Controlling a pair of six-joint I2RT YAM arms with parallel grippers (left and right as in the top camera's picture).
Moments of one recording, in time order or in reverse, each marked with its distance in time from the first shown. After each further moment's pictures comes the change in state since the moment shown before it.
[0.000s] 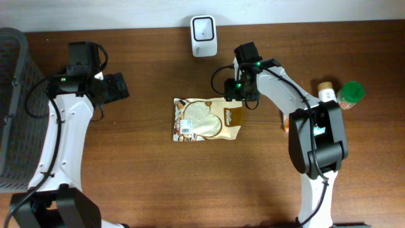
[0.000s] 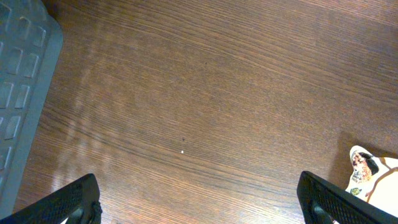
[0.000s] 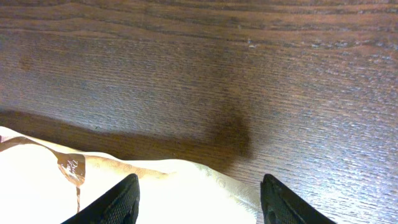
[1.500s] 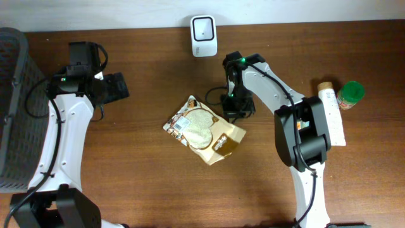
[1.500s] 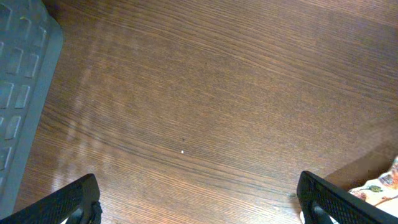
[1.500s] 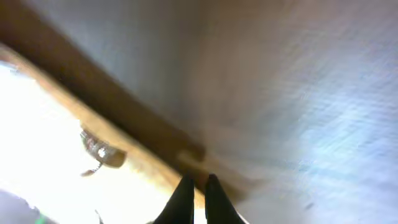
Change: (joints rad) left arm 0.000 0.000 0.000 0.000 0.000 0.000; right arm 0.068 0.126 0.179 -0.494 -0.095 0.031
